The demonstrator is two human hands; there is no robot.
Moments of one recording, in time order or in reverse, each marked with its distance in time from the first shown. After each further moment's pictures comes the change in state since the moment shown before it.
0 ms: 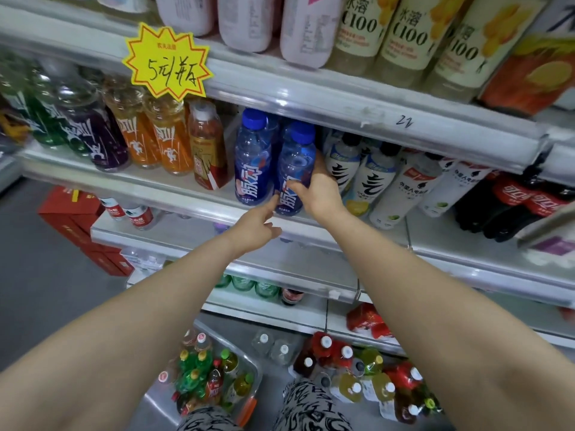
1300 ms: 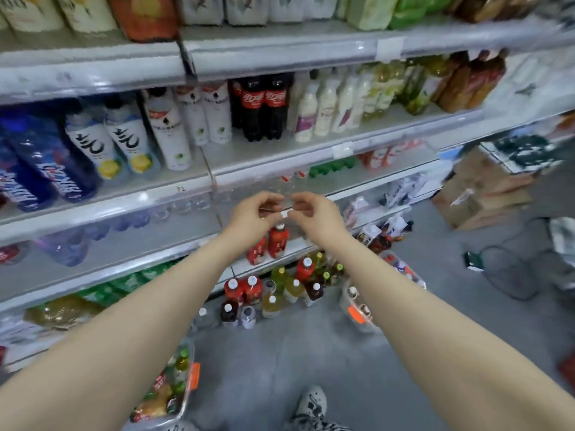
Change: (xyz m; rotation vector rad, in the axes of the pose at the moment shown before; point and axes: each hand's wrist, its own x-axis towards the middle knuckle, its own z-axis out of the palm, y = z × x) left_hand -0.161 0.148 0.318 0.088 -0.340 0.372; right_hand -0.351 0.204 -0.223 0.154 0.281 0.376
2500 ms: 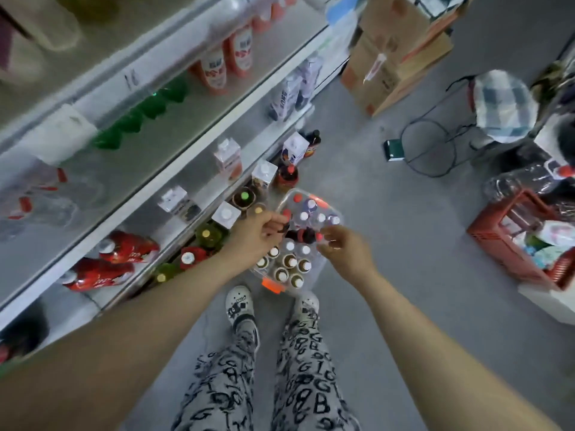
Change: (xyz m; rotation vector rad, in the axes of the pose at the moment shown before) left_hand 0.276 -0.049 0.446 0.147 -0.690 -0.156; right_hand 0.074 0.450 -0.219 0.064 0.087 0.814
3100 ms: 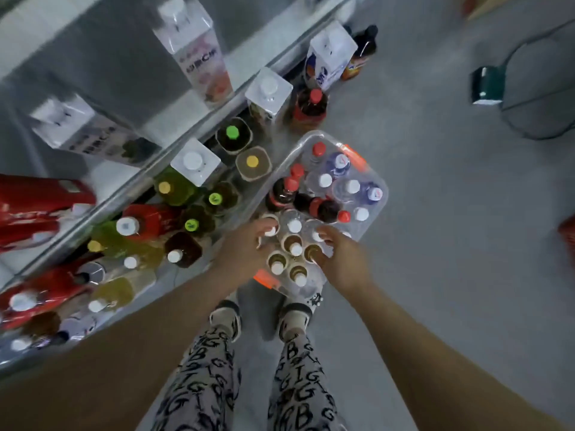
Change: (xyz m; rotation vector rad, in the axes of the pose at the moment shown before) left_hand 0.145 -0.232 0.149 -0.020 0.049 -0.345; right_hand 0.208 0.180 0.149 -0.160 -0.229 0.025
